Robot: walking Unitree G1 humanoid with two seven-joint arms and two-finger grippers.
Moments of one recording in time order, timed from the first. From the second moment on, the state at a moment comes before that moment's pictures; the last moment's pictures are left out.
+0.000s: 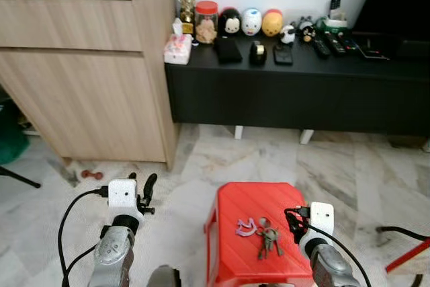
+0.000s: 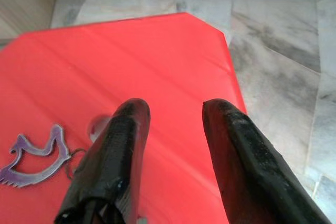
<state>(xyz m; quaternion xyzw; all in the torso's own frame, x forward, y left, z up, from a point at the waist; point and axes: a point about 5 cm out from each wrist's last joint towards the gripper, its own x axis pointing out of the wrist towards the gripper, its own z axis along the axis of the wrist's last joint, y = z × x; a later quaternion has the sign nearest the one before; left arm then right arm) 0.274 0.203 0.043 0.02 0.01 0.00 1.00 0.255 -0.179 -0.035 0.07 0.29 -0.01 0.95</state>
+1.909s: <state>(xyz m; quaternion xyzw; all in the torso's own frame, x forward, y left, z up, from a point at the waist) 0.267 0.198 0.058 0.02 -0.01 0.00 1.00 0.275 -0.162 -0.023 0.05 0.29 0.05 0.95</state>
